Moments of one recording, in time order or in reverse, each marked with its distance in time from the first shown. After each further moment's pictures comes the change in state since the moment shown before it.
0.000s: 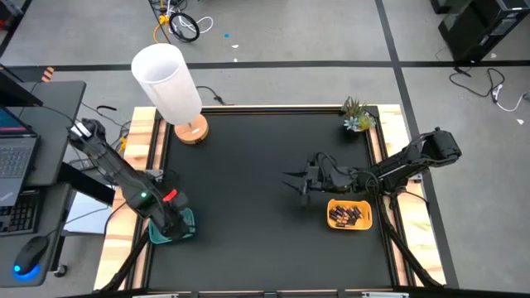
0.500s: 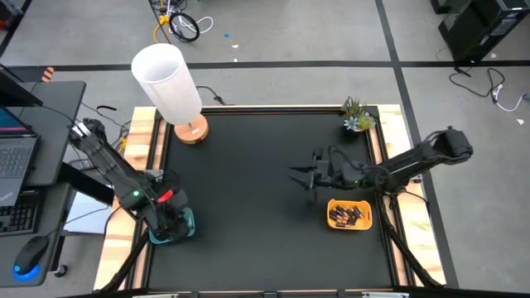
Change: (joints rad) left arm -0.027 0.015 0.210 -0.139 -0.231 0.108; right arm 0.000 -0.170 -0.002 -0.059 0.000 -0.014
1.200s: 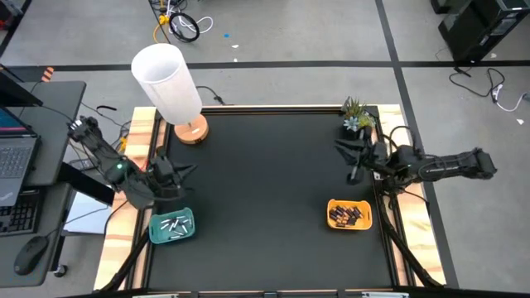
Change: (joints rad) left arm 0.087 -0.465 -0.224 0.492 -0.921 0.891; right arm -0.176 -0.849 -0.283 -0.205 -0.084 -0.197
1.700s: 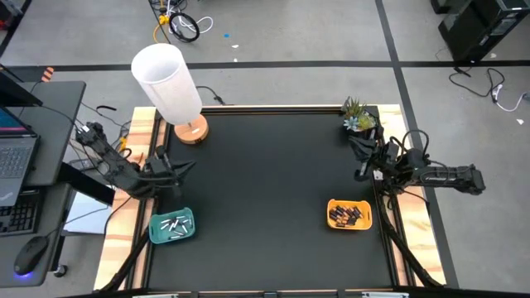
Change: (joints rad) left arm 0.010 -0.310 -0.343 0.666 0.017 0.519; right arm -0.108 -0.325 -0.163 -0.028 -0.042 0.013
